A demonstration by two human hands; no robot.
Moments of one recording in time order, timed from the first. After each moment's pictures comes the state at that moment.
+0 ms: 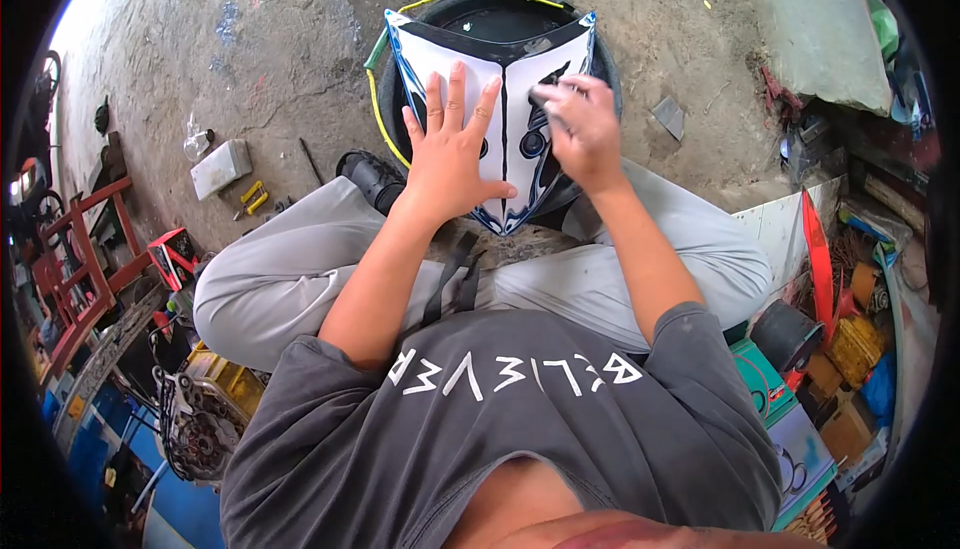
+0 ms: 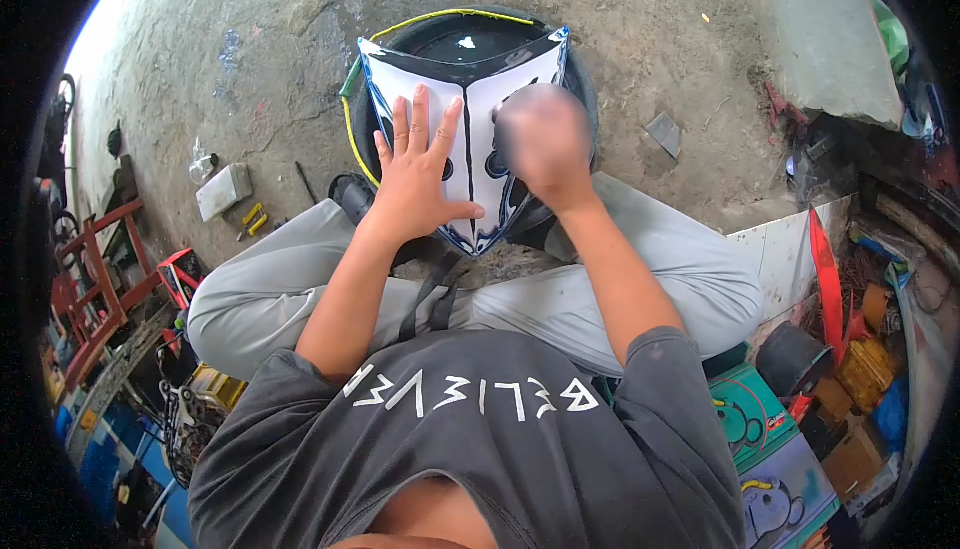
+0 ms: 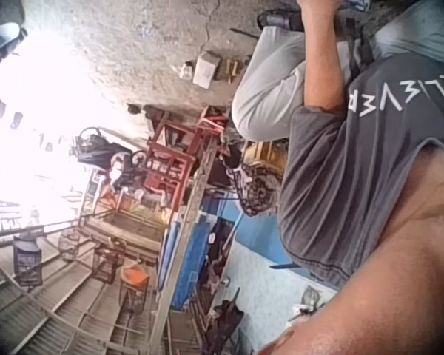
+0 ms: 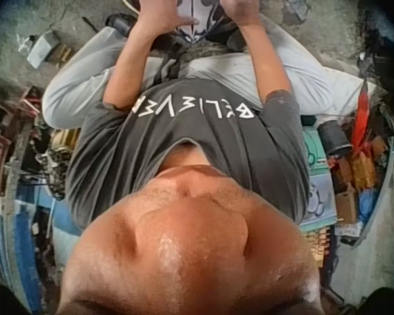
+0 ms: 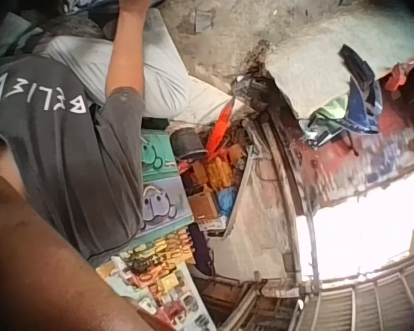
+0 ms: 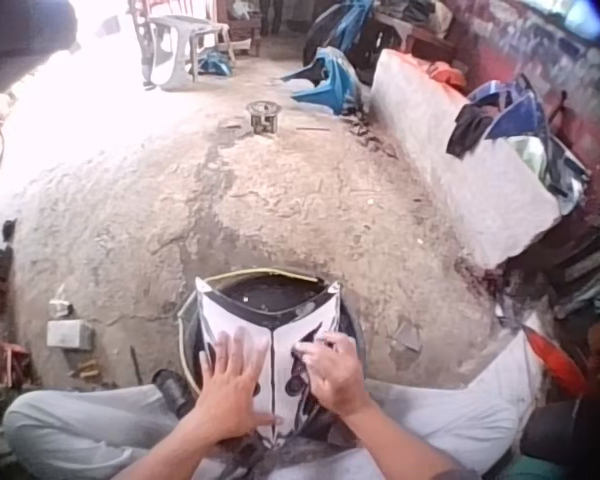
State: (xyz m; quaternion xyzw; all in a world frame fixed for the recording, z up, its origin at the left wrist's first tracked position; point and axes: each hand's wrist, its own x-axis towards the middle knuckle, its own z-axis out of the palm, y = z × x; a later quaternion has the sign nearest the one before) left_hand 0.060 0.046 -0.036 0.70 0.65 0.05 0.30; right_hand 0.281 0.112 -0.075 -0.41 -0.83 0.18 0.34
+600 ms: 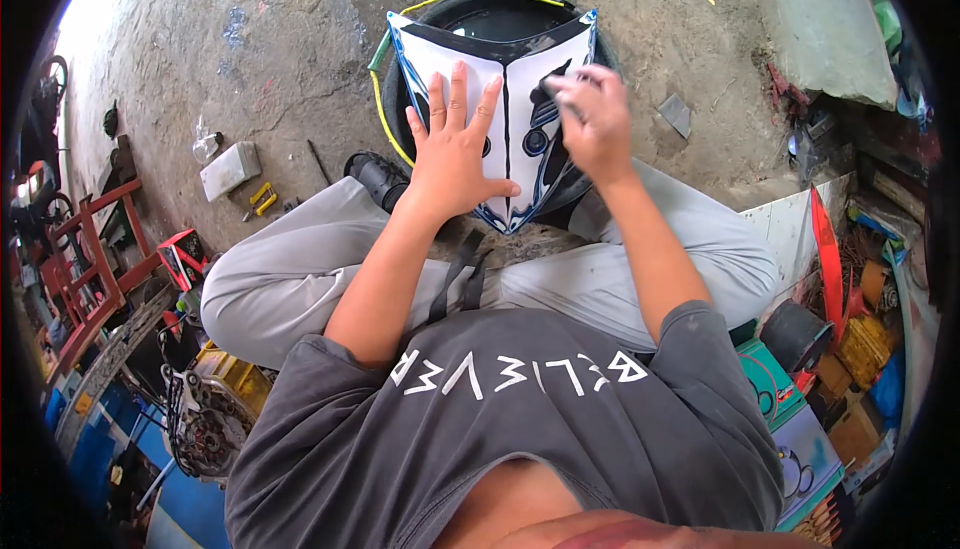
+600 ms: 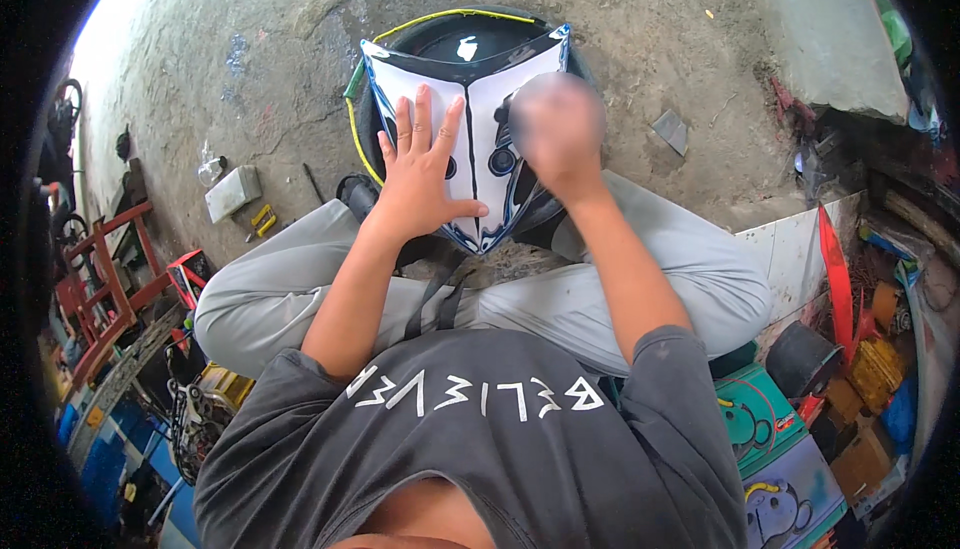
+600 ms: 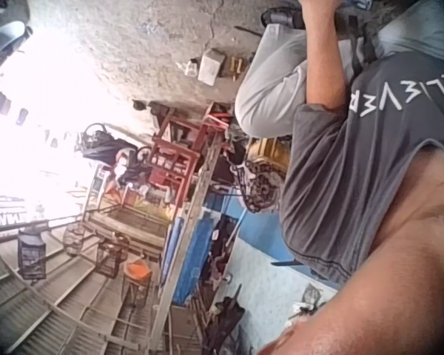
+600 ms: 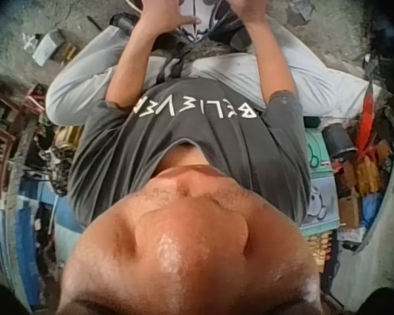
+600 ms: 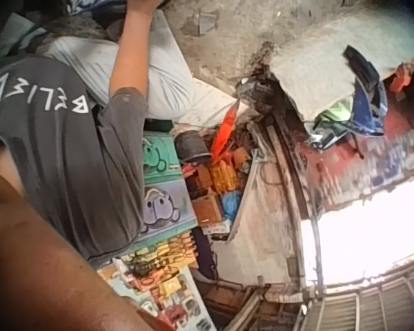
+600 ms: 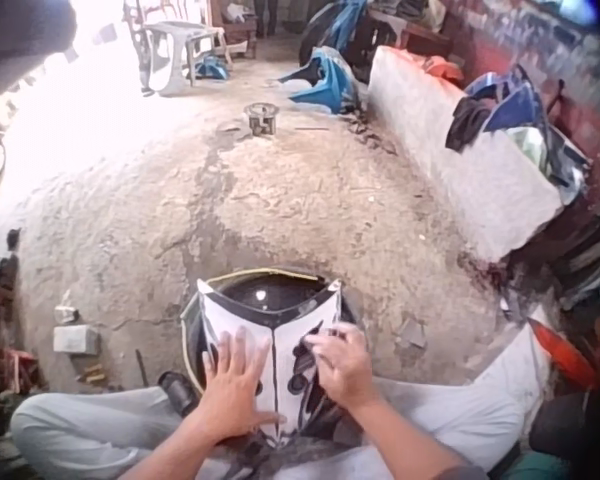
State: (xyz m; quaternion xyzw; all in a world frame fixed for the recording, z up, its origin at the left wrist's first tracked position) left_hand 0.061 0.047 -0.037 0.70 0.65 0.04 0.30; right_hand 0.286 0.119 -0.077 -0.44 -0.81 0.16 0.35
